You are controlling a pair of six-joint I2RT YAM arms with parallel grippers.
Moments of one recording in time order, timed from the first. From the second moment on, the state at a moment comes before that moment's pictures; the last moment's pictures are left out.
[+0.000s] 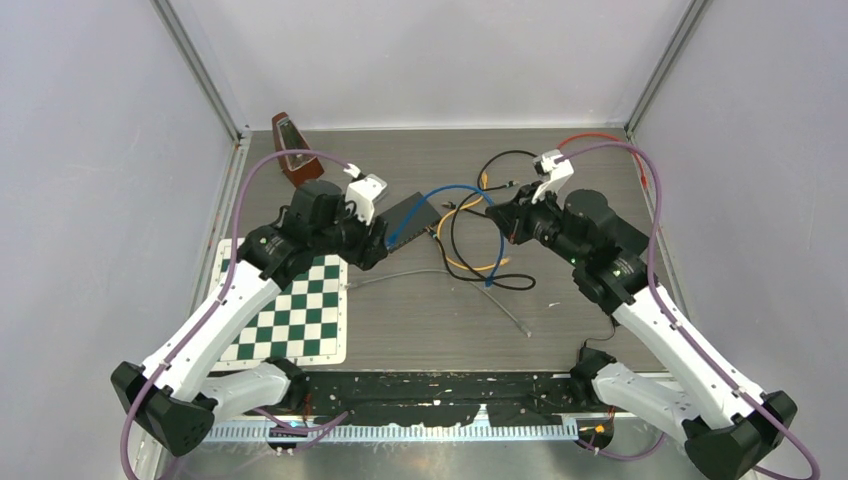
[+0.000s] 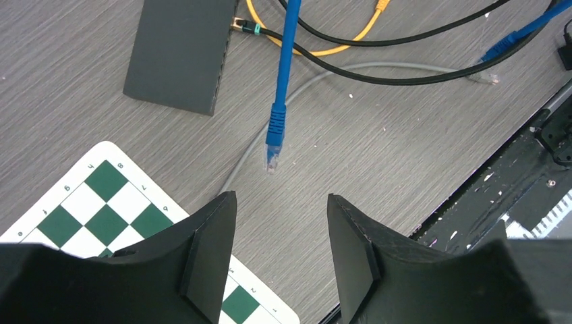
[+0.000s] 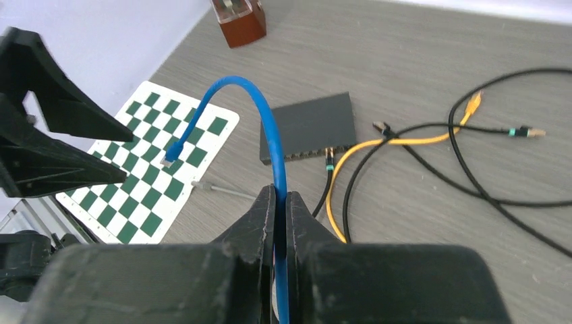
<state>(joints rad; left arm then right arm) -0.57 1.09 1.15 -0.73 0.20 0.03 0.53 0.93 0.94 -0.22 -0.13 0.30</state>
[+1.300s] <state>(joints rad) -0.43 0.98 1.11 -0.52 0.99 -0.15 0.52 0.56 0.63 0.48 -0.51 -0.23</state>
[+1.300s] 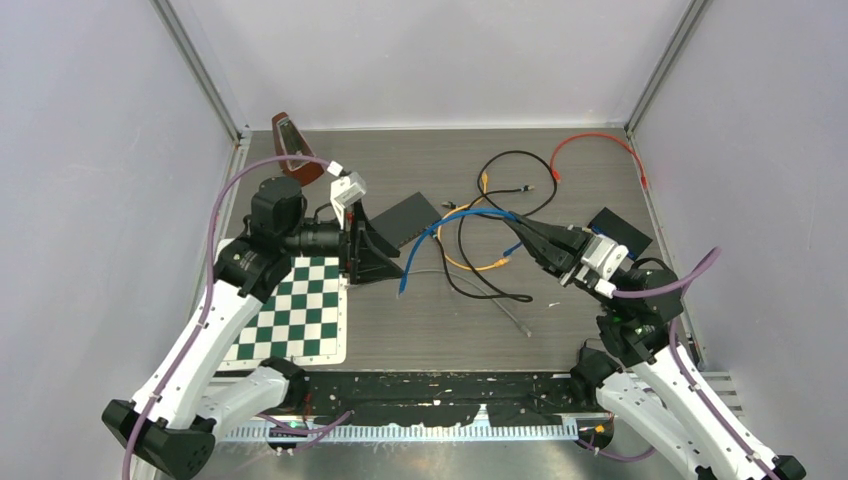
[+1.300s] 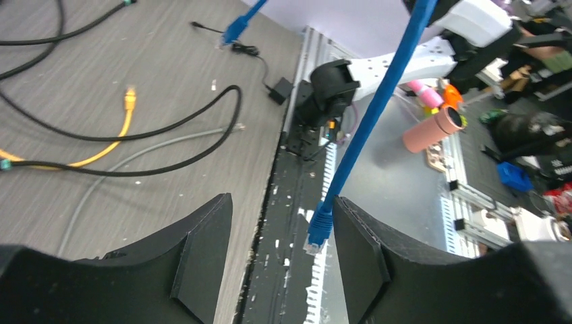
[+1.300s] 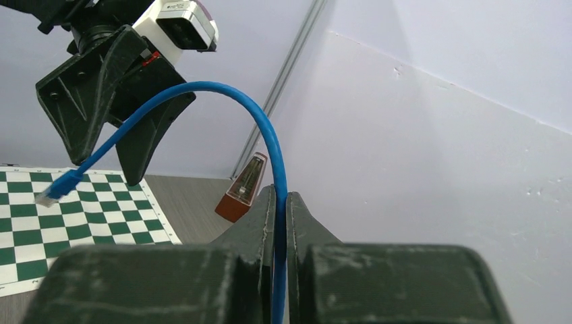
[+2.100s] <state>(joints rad) -0.43 0.95 1.00 -0.36 1.13 -0.27 0.52 0.56 0.67 0.42 -0.38 -0.24</state>
